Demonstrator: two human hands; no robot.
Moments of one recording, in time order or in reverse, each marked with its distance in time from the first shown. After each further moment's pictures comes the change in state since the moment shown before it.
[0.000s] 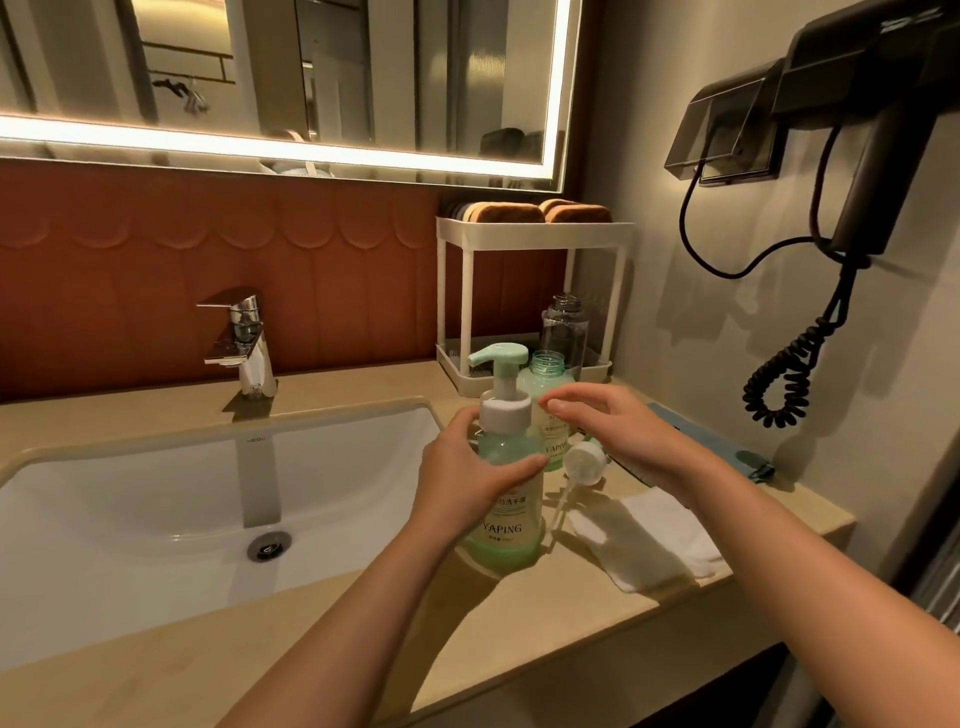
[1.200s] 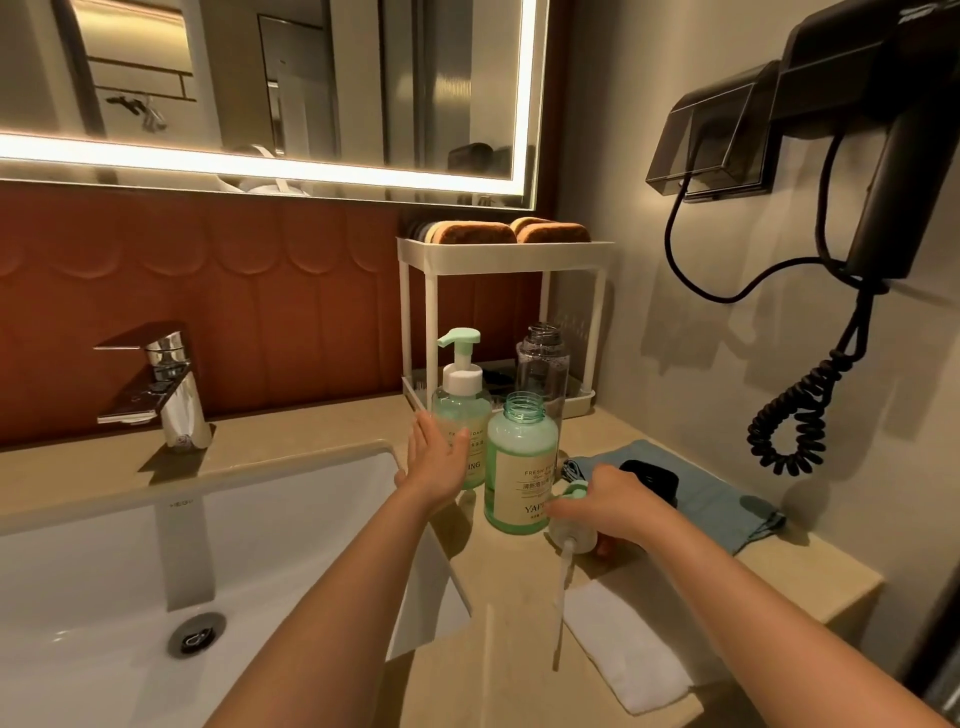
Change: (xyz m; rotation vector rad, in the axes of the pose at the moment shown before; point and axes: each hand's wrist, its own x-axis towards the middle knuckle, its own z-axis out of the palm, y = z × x) left_hand 0.135 -0.063 0.046 0.192 -0.159 -0.258; right_hand 0.060 0.075 -0.010 -0.480 0.070 0.556
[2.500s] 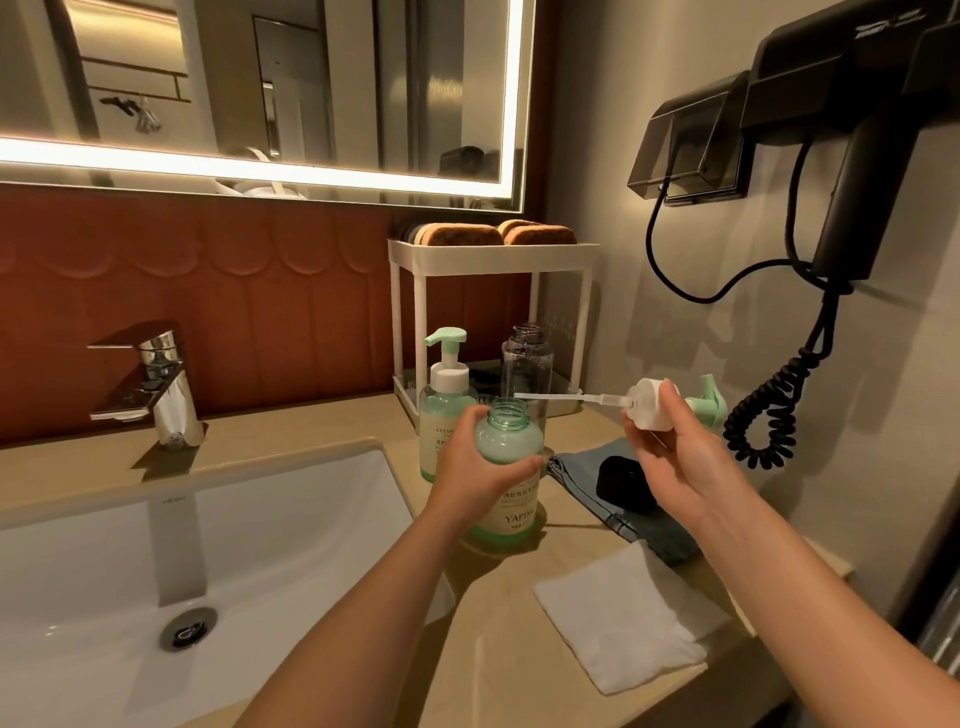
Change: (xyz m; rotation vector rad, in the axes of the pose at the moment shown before) left_hand -0.047 0.036 0.024 -0.329 0.024 0.253; right_hand -0.039 0.011 -0.055 1.888 0.264 -0.029
